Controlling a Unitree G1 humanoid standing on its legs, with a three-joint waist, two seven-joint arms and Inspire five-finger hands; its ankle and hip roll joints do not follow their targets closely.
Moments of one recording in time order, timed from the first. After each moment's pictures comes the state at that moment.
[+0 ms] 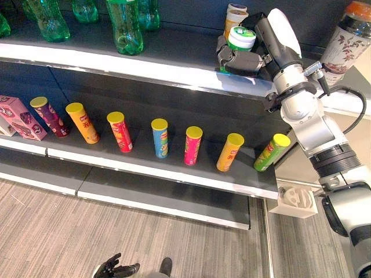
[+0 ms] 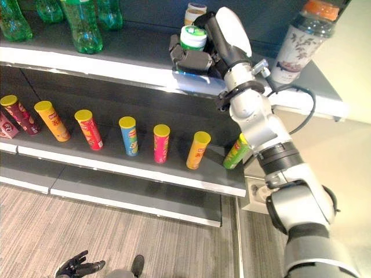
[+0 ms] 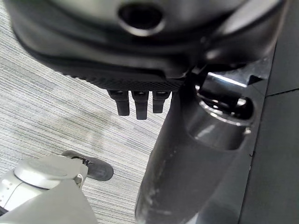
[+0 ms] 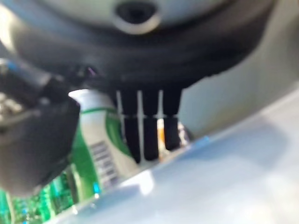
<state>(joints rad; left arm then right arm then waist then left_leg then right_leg) 0.12 0.30 0.00 1.05 -0.37 -0.08 0.00 -1.07 -0.70 0.43 0.45 -0.14 -0.08 -0.16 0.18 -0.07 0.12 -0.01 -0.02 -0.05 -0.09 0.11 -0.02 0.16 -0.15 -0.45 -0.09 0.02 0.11</state>
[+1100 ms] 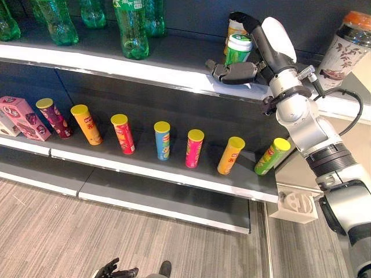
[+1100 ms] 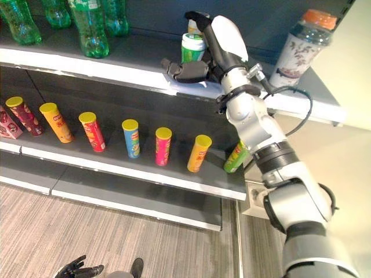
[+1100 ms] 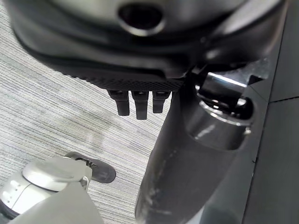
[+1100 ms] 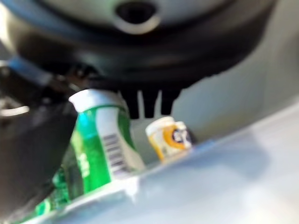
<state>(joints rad) 0.14 0.30 0.00 1.05 -0.38 -0.08 0.01 -1.11 -0.68 0.47 0.57 -0.19 -0.07 -0.18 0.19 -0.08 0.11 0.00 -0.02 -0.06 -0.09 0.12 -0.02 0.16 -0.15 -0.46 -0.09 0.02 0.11</state>
